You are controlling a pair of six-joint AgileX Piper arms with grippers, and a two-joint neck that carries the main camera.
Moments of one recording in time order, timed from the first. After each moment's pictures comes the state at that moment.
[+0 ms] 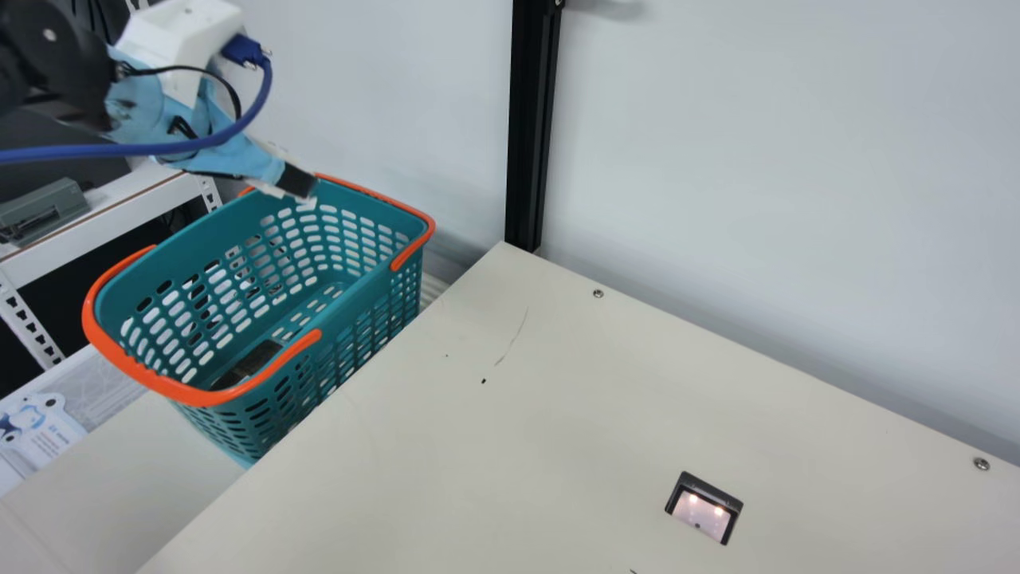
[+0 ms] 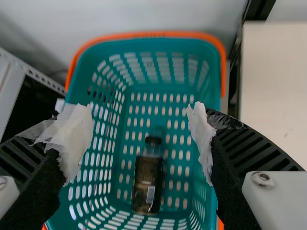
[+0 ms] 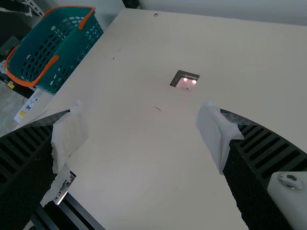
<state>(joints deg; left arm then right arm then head) 31.3 90.4 -78.7 -8.8 46.0 31.0 -6.8 54.7 -59.1 45.1 67.7 -34.2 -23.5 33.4</state>
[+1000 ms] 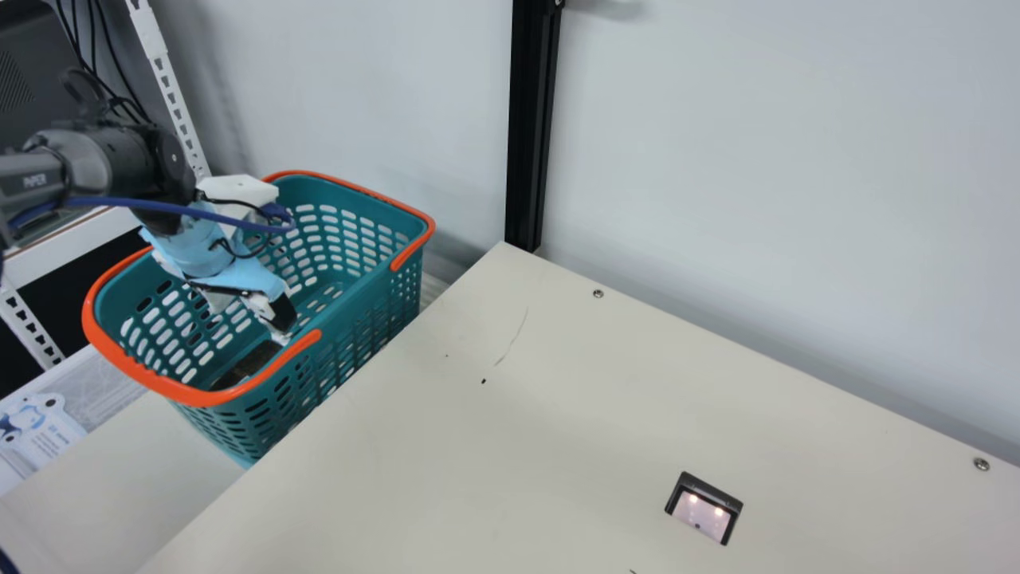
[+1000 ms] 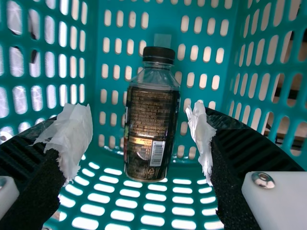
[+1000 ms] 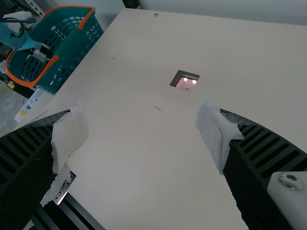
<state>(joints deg) 37.2 115.4 -80.3 -2.4 47.5 30.7 -6.8 54.7 -59.1 45.1 67.7 -34.2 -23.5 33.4</state>
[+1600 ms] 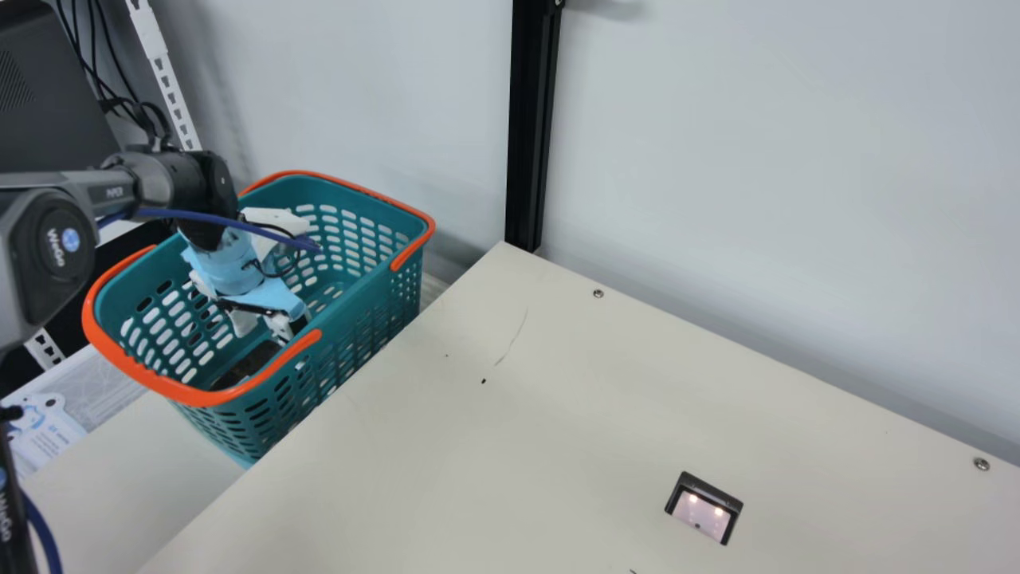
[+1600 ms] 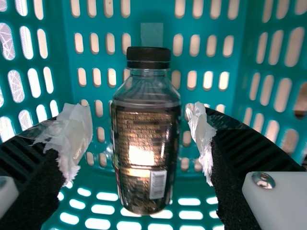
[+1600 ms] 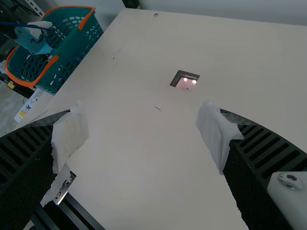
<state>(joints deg) 35.8 128.5 -90.5 0.0 52.1 32.2 -6.8 54.7 -59.1 45.1 67.7 -34.2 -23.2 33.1</state>
